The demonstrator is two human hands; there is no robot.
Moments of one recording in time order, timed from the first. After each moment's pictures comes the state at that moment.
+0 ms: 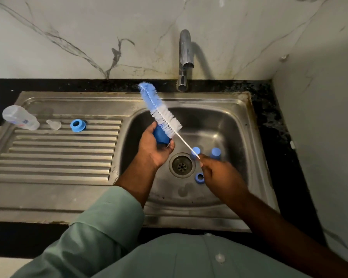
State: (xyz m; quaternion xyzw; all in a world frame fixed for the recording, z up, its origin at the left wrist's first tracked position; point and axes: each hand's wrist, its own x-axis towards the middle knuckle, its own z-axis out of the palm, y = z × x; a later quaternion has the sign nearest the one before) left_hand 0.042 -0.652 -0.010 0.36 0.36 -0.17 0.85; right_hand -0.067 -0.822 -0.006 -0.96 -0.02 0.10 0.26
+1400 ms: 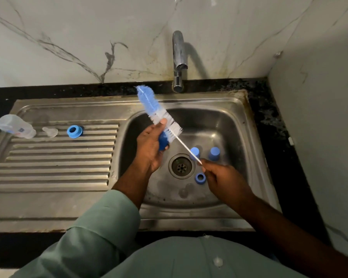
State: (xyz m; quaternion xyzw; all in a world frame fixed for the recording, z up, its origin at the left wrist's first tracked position) left_hand 0.038 -0.653 -0.016 0.54 0.20 -0.11 0.81; right_hand -0.077 -0.830 -0.010 -0.95 -0.02 0.06 0.31
